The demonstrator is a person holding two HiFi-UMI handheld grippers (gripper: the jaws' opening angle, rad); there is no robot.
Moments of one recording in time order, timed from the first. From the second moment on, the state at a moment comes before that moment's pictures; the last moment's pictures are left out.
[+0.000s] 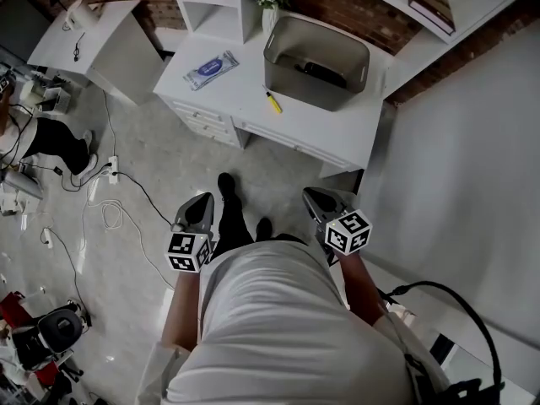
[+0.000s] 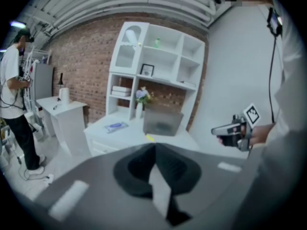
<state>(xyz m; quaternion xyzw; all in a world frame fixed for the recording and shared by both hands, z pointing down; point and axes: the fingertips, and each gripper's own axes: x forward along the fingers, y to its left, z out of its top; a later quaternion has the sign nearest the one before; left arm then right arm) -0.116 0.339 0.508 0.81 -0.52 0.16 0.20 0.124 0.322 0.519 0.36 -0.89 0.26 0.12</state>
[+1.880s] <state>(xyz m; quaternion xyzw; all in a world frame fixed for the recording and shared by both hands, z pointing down) -0.228 0.020 0.526 0.88 -0.40 0.19 0.18 0.013 0.056 0.541 0.47 -0.82 0.28 0.15</state>
